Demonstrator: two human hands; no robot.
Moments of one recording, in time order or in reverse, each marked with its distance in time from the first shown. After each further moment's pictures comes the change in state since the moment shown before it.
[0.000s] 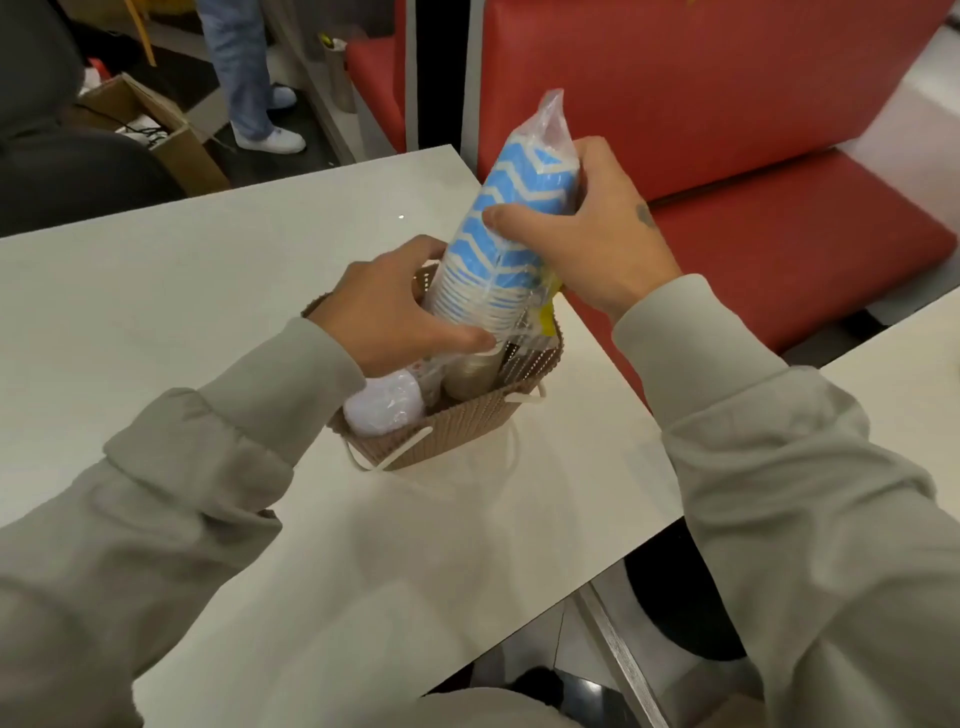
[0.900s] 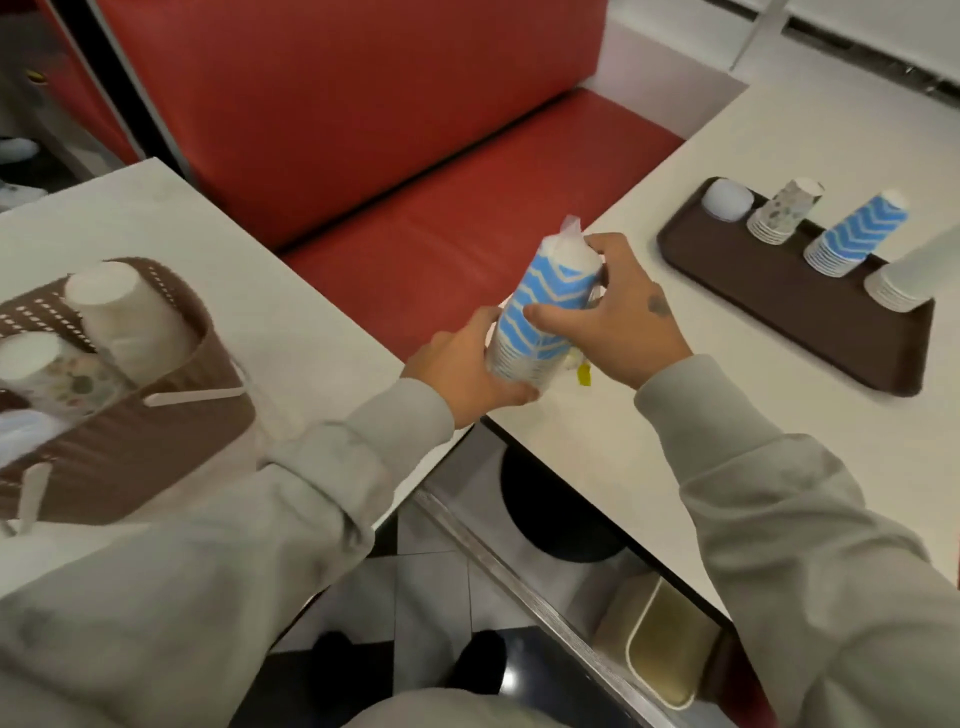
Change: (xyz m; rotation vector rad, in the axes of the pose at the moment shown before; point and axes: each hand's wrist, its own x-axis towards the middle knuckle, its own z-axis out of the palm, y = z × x) left_hand -0.012 0.210 0.286 0.059 -0.342 0.215; right_hand -0.154 0.182 -0.261 -0.164 0.309 0.223
